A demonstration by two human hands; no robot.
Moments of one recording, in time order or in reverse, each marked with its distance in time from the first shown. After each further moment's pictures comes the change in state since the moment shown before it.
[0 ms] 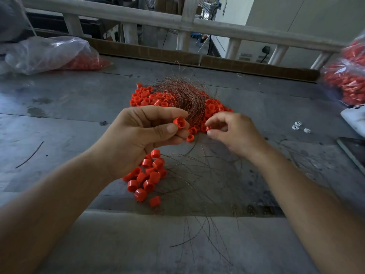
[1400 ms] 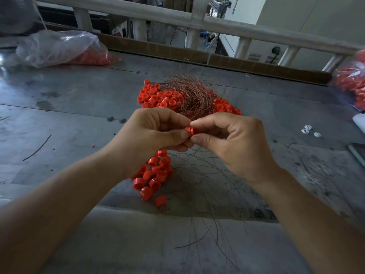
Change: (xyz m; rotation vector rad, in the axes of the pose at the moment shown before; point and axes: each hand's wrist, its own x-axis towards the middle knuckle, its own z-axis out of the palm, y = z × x) left_hand -0.002 -0.002 0.008 0.235 0.091 -0.037; right_hand -0.038 -0.057 0.002 0.419 0.118 -0.332
